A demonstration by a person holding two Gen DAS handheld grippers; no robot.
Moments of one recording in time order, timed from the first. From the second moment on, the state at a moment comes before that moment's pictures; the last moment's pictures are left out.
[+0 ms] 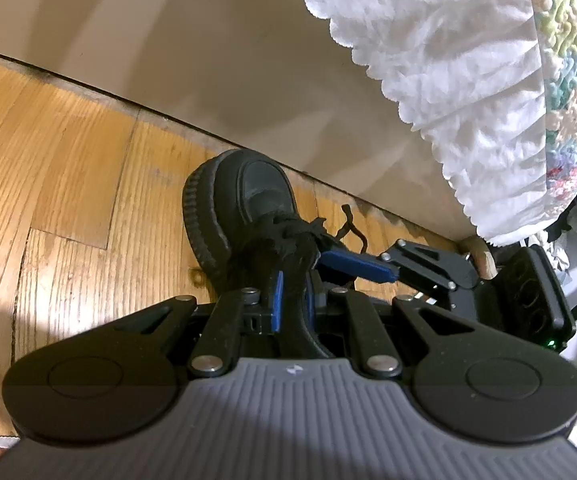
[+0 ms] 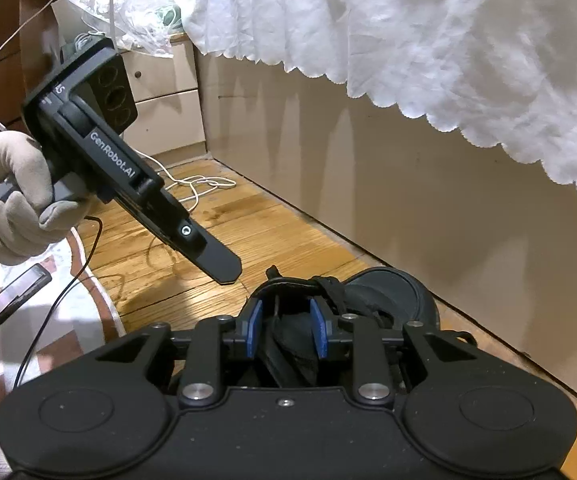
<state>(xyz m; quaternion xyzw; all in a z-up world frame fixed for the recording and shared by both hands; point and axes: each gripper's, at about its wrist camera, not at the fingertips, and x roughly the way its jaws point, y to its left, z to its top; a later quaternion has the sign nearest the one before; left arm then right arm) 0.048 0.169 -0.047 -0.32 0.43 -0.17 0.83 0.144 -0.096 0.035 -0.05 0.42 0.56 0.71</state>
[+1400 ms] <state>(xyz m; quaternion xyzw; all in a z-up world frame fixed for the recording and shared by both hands) 0.057 0.168 -0.086 -0.45 0.38 -0.16 0.79 0.140 -0.085 0.027 0.00 0.43 0.55 0.72</state>
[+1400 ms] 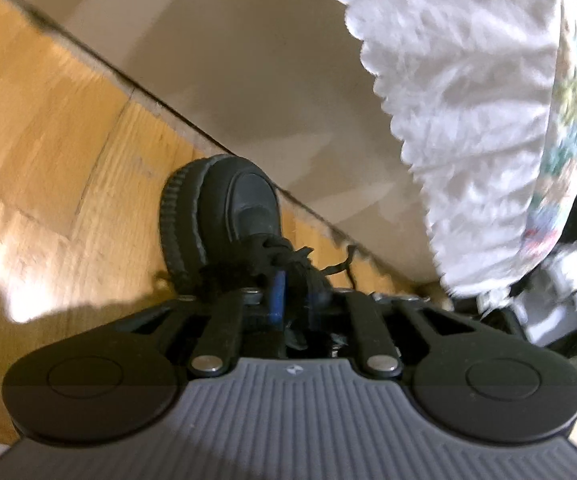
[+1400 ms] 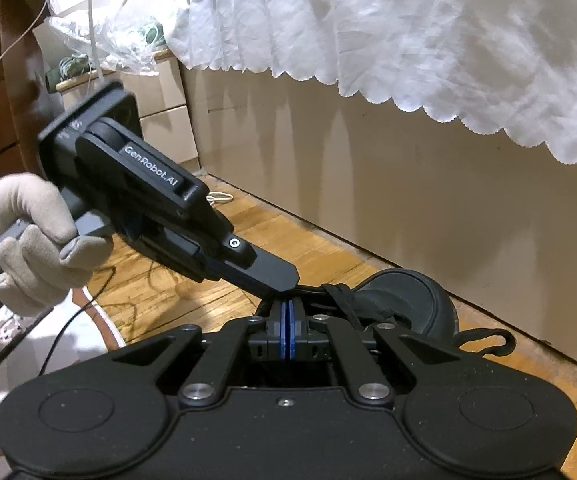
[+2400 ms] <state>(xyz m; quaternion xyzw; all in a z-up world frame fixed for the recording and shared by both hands) 0.047 0.174 -0.108 -0.53 0.34 -0.14 0.76 0.133 -0.080 0.026 -0.01 0.45 0.53 0.72</state>
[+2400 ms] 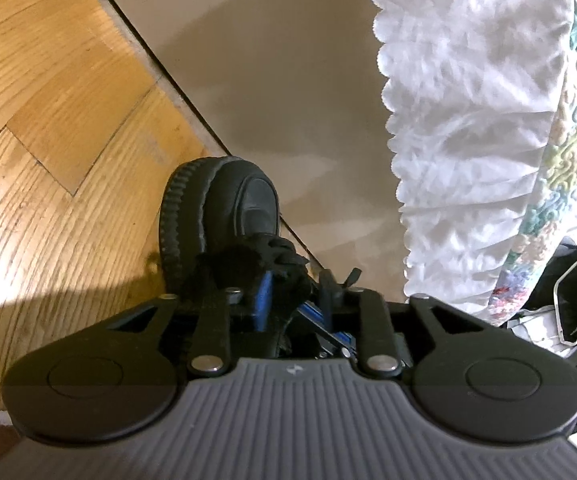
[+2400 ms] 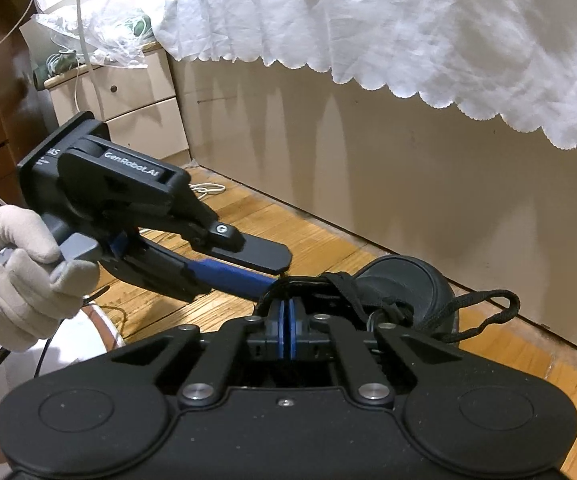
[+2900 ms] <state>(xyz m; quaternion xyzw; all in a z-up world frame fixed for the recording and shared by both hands) 0.025 0.172 -0.152 -0.64 0.26 -0.10 0.72 0.135 -0.083 0.023 0.01 0.45 0.53 0.72</state>
